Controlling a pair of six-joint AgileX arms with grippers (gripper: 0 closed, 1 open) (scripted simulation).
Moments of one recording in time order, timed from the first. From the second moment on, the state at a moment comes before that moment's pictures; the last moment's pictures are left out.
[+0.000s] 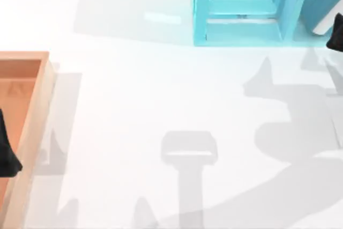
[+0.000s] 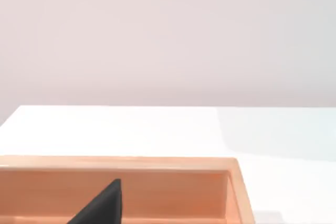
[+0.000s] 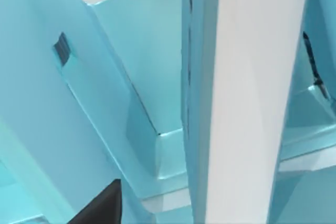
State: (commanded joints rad) left arm 0.00 0.00 0.00 0.00 0.00 0.00; right arm -0.10 2.11 0.79 1.21 -0.14 0.39
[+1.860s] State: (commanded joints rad) left arm 0.00 0.00 0.00 0.00 0.00 0.00; right arm -0.07 2.37 1.26 0.99 -0.10 0.39
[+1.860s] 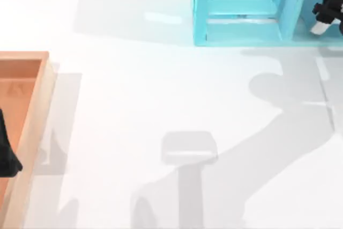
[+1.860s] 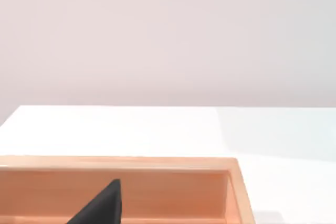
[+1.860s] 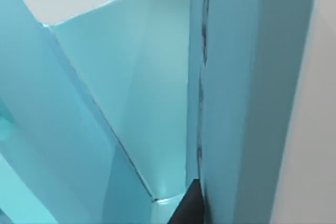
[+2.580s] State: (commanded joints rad) left arm 0.00 0.00 0.00 0.00 0.00 0.00; right arm -0.06 2.37 1.25 0.99 -0.10 0.40
